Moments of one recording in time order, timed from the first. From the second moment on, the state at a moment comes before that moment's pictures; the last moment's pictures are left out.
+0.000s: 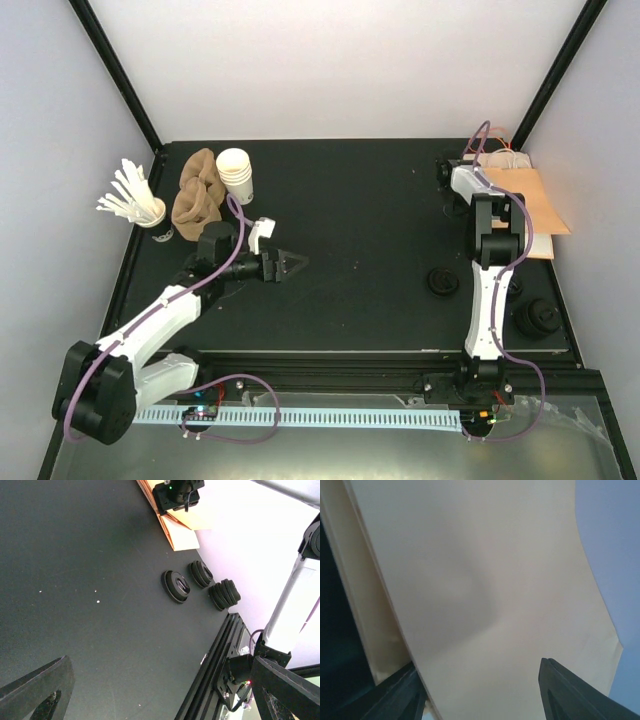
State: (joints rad) left arm -0.35 1.06 0.52 0.07 0.80 -0.53; right arm 0.01 2.34 1.83 -0.93 0.86 0.11
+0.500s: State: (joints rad) left arm -0.35 1.04 0.52 0.07 0.80 -0.53; right arm 0.04 2.30 1.85 -0.95 1.07 0.11
